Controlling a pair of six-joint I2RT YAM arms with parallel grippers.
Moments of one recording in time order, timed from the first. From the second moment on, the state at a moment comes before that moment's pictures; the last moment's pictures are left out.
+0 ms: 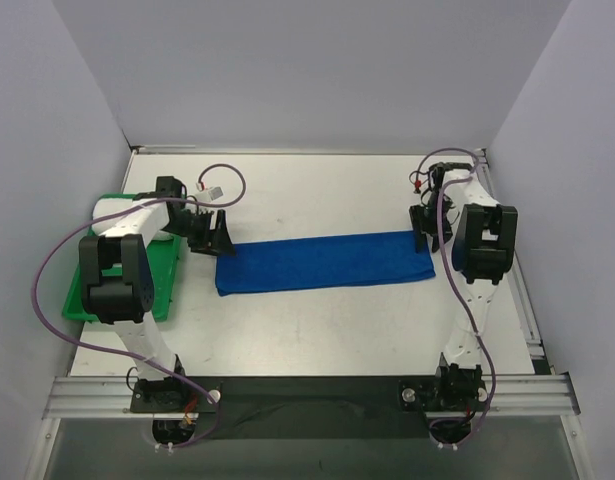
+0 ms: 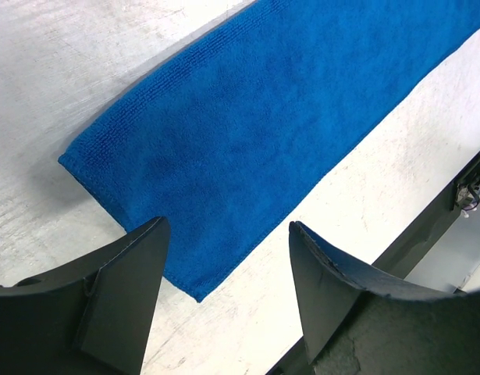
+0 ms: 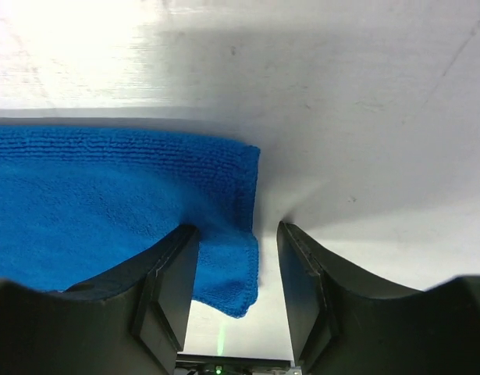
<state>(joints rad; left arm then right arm) 0.03 1.84 1.29 -0.79 0.70 0.17 -0.04 2.26 1.77 -1.12 -0.02 -0.11</state>
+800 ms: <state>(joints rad) 0.05 1.83 1.32 -0.80 0.70 0.17 -0.10 2.26 1.85 -1.18 -0.02 -0.18</state>
